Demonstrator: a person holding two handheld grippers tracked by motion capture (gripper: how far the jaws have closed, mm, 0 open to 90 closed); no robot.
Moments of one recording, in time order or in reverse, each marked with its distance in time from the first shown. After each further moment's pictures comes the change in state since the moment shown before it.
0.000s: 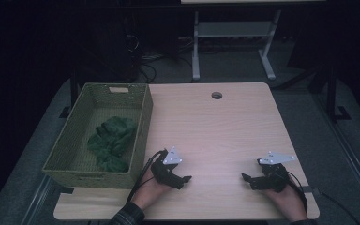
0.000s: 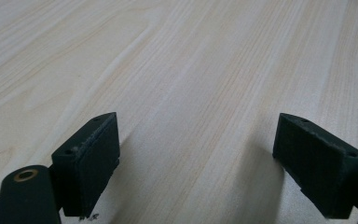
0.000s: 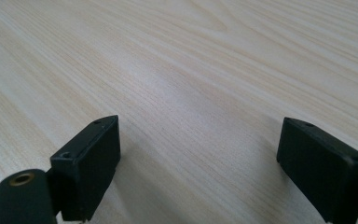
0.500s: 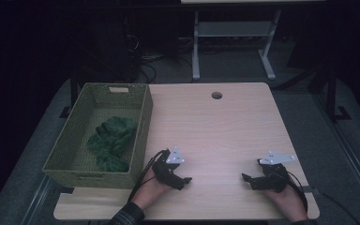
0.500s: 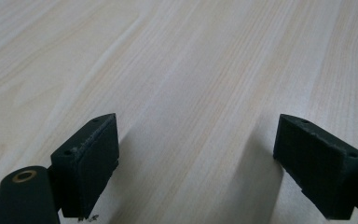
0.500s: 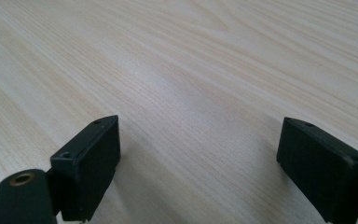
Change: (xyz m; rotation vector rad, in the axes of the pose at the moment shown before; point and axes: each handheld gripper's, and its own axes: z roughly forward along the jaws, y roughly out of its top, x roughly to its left) left arm -0.004 0.008 -0.001 0.071 -0.008 -0.002; right arm 0.000 0.000 0.000 0.001 0.003 0.000
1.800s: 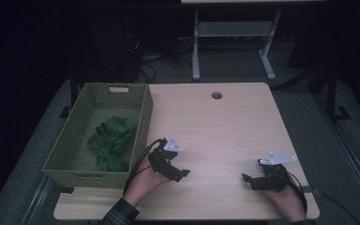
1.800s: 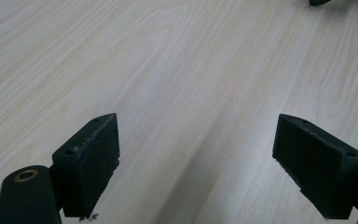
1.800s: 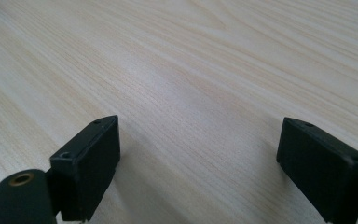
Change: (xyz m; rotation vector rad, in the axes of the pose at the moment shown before) left arm 0.006 0.036 -0.040 0.043 -0.008 -0.029; right arm 0.001 -0.001 -0.001 0.001 -0.009 0.018
